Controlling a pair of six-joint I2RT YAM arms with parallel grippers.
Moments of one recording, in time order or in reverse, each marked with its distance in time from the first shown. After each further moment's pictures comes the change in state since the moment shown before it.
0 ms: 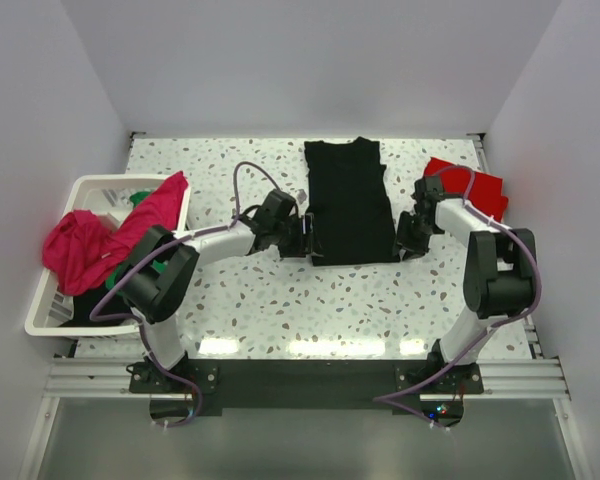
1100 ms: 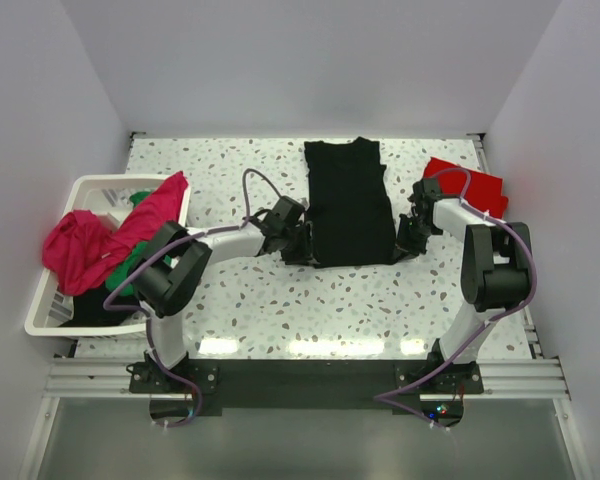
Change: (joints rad) left arm -0.038 0.074 0.039 -0.076 -0.079 -0.072; right arm -0.002 0.062 -0.006 0.030 -0.040 -0.016
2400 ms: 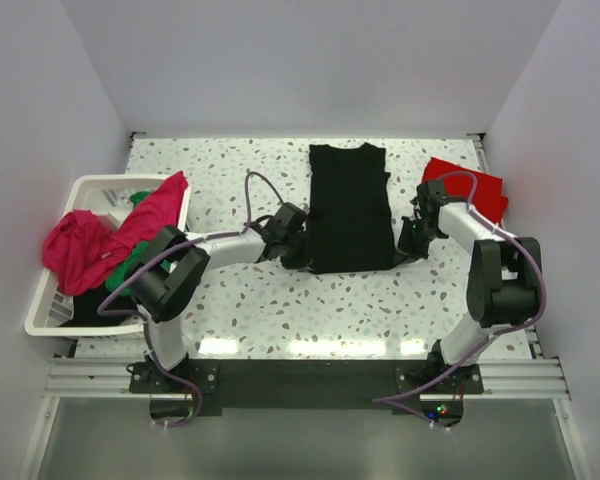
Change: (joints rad) left arm -0.034 -0.026 -0.039 0.009 -0.056 0.005; right arm -0.005 -0.102 -0.031 -0.088 -0.043 0.032
